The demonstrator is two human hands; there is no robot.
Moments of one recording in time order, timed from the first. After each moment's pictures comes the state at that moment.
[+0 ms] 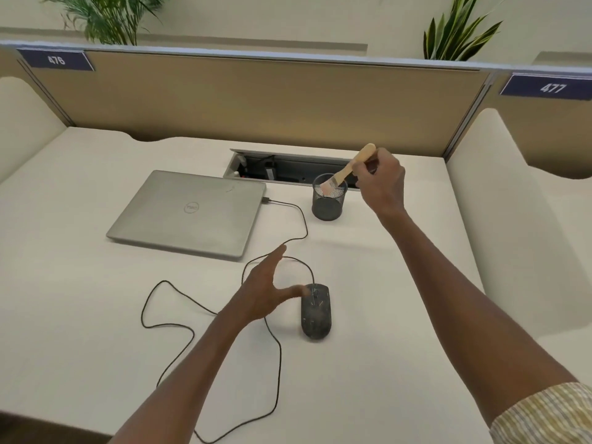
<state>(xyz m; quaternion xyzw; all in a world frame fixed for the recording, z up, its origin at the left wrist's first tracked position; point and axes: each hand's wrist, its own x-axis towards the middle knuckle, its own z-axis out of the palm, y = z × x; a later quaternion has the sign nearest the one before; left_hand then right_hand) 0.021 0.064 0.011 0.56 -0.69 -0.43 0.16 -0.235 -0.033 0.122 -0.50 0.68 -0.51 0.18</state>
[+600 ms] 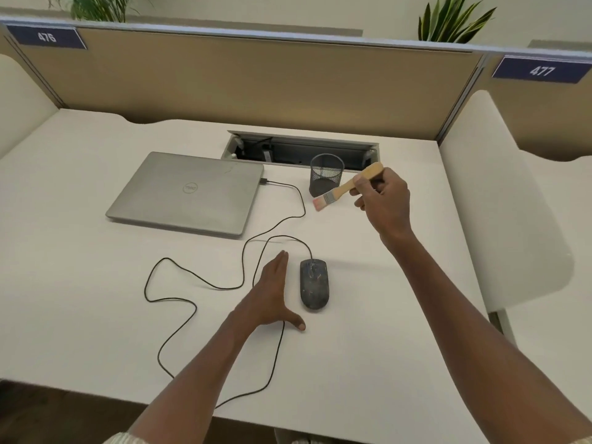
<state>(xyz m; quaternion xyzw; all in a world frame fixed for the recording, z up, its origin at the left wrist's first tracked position) 0.018 0.112 -0.028 0.53 -0.76 -0.38 0.05 -0.220 0.058 0.108 -0.47 0.67 -0.51 0.25</state>
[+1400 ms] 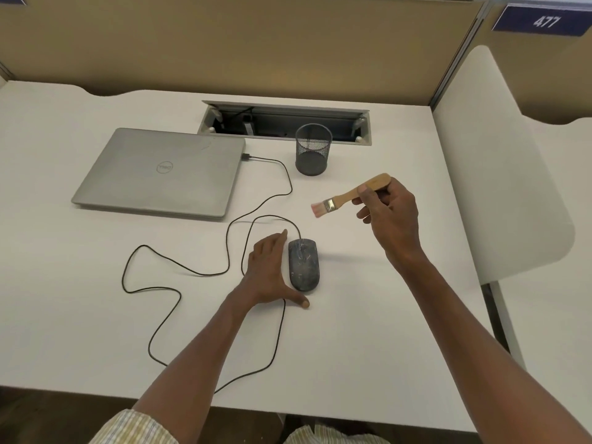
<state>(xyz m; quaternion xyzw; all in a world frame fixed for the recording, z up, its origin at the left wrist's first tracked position) 0.000 0.097 -0.054 0.54 -0.77 -0.34 0.07 -0.233 0.109 0.077 -0.43 0.69 -0.51 0.29</state>
